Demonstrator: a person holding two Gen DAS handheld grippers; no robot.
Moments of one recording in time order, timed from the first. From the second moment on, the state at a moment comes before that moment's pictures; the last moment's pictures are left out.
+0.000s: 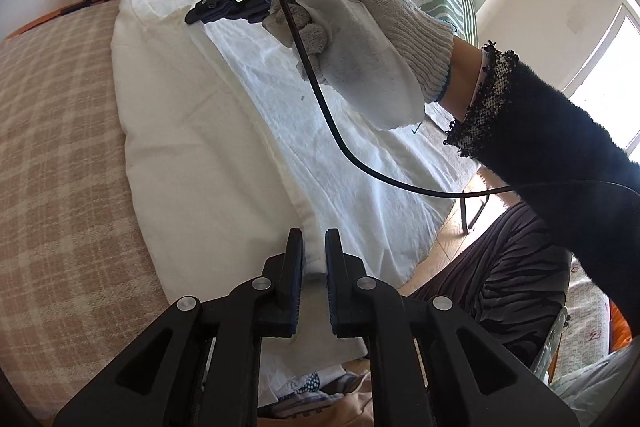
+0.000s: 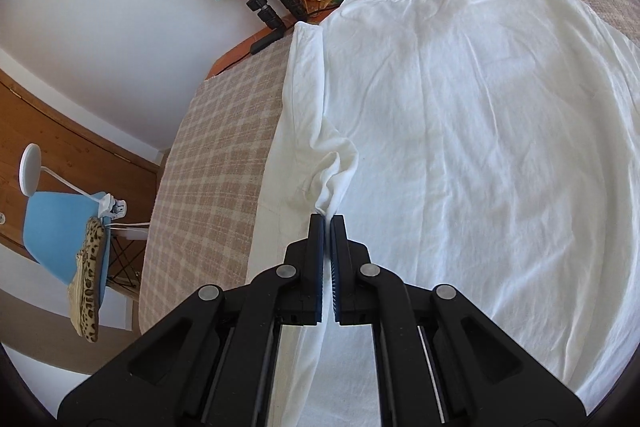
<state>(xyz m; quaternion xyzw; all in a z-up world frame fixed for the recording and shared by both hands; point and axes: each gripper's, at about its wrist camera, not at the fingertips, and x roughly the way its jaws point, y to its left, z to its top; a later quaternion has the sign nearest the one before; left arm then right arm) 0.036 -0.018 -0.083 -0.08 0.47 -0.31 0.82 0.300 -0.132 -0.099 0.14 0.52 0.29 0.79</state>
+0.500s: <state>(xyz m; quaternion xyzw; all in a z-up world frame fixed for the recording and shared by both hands) 0.018 0.046 -0.067 -0.09 0.46 -0.27 0.84 0.256 -0.178 -0.063 0.11 0.48 0.29 0.82</state>
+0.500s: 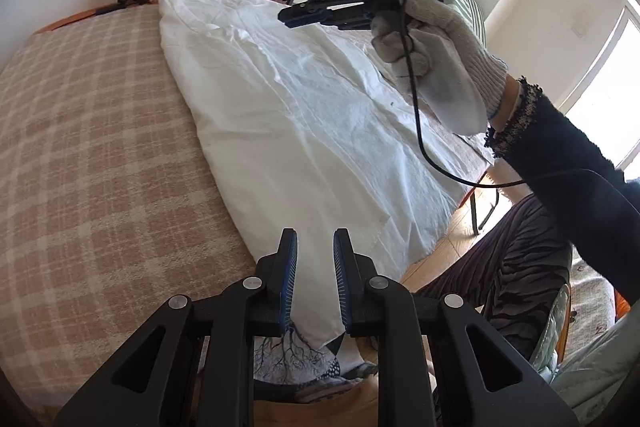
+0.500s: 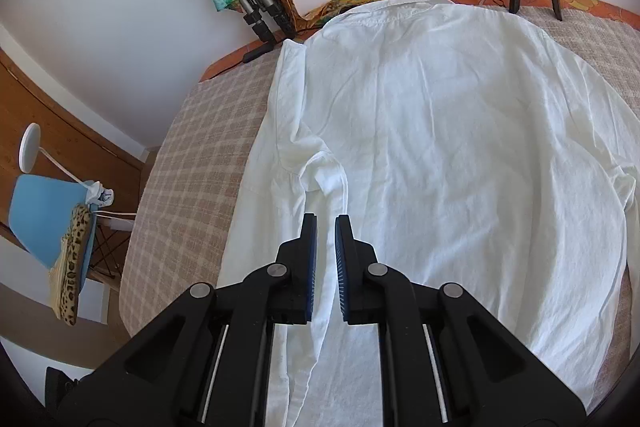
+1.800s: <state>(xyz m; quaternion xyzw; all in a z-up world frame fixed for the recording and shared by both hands) 0.123 -0.126 -0.068 -0.04 0.47 -0.33 0.81 0.097 -0.612 -0.104 0.25 0.43 -0.05 0.87</state>
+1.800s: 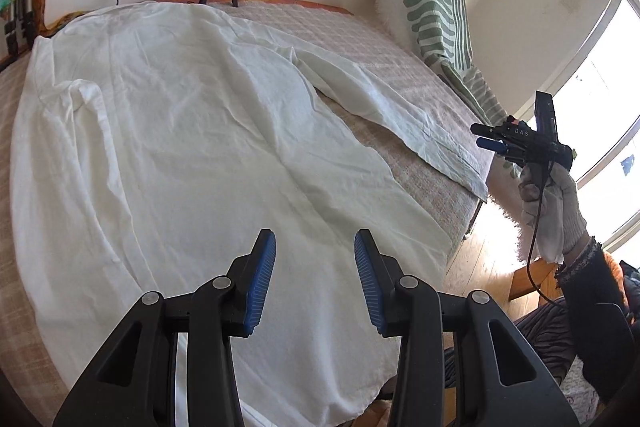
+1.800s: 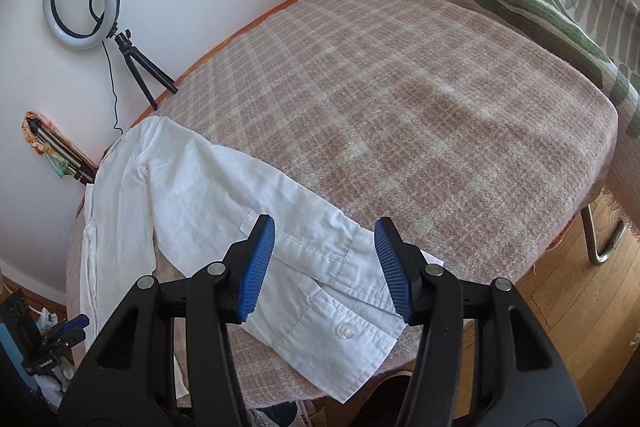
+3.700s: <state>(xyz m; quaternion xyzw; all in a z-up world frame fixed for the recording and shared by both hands) 0.112 -0.129 -0.111 -0.17 0.51 -0.33 0.78 0.142 -0.363 -0.021 0.09 0.40 0.33 0.85</state>
